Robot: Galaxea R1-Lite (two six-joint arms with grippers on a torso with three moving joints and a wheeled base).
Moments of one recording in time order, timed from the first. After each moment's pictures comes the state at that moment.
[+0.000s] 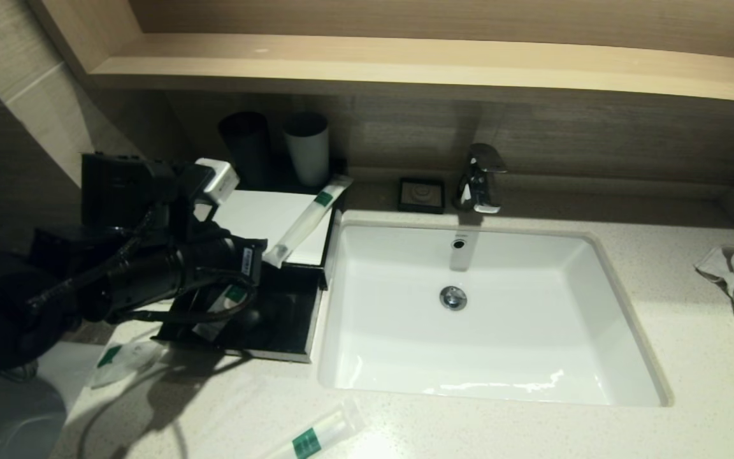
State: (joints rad) left arm -0.39 1.59 -0.91 -0.36 0.01 0.05; right arm 0.00 0.00 0.00 0.00 0.00 -0.01
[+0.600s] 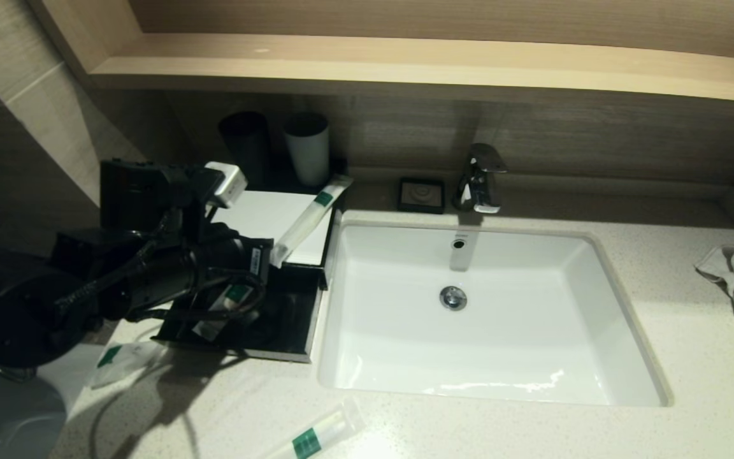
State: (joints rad) left arm -0.40 1.64 -0.91 -0.42 0.01 0.05; right arm 0.00 0.00 0.00 0.00 0.00 -0.01
